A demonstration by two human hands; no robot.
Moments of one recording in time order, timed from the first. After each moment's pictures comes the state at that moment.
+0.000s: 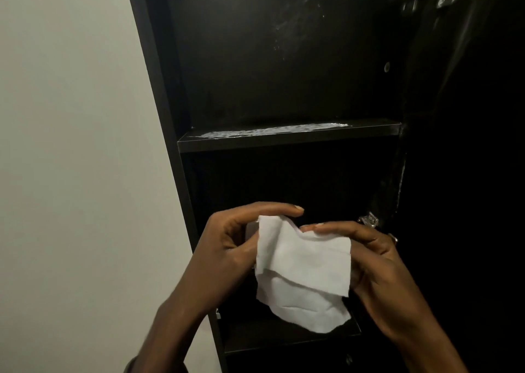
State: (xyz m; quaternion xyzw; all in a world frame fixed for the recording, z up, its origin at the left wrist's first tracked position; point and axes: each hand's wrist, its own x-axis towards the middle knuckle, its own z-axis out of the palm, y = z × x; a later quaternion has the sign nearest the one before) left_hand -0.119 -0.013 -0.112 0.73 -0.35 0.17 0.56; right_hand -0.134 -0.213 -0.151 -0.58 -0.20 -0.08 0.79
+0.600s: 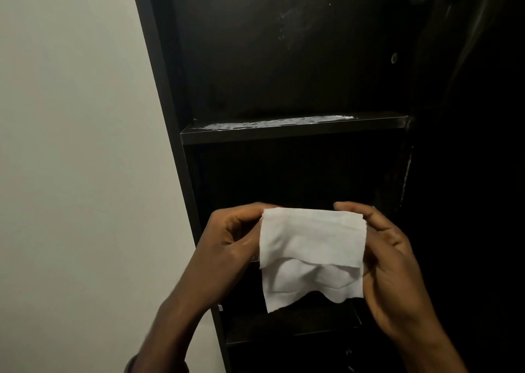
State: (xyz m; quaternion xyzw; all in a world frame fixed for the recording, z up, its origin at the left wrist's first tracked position) left_hand -0.122 -0.006 -0.121 0.74 -0.31 0.13 0.59; right_hand -0.133 -0.208 -0.156 -0.57 -0.12 -0.16 0.79
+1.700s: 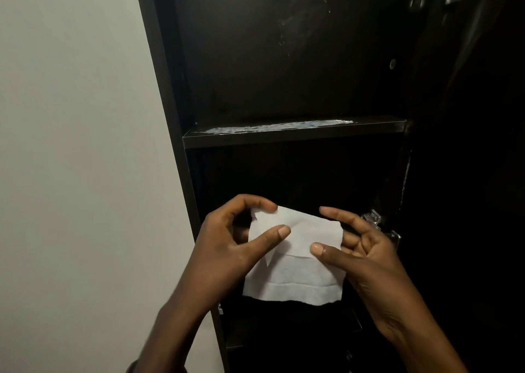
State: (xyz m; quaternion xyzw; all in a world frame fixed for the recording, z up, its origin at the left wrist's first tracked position) left_hand -0.118 -0.003 -0.124 0.78 -0.18 0.15 0.58; right_hand -0.130 -0.206 -0.156 -0.61 -0.08 -0.05 0.79
